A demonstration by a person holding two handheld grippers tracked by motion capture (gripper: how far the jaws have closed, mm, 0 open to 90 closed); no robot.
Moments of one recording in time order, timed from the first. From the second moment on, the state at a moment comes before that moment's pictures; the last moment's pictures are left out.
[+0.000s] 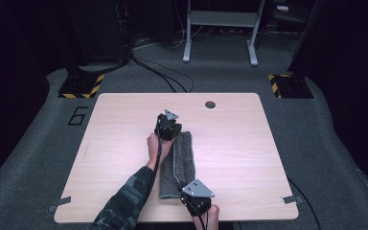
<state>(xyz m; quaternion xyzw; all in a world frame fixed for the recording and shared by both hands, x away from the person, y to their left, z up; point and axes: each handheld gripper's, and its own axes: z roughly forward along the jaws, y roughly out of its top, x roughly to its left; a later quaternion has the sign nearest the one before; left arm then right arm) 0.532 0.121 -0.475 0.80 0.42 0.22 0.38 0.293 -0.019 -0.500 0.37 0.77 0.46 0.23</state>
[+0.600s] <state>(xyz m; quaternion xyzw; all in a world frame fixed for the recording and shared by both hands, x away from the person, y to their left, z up) 0.515 0.159 -0.481 0.79 0.43 0.20 0.38 0.290 -0.070 -0.520 0.43 0.77 0.42 0.23</state>
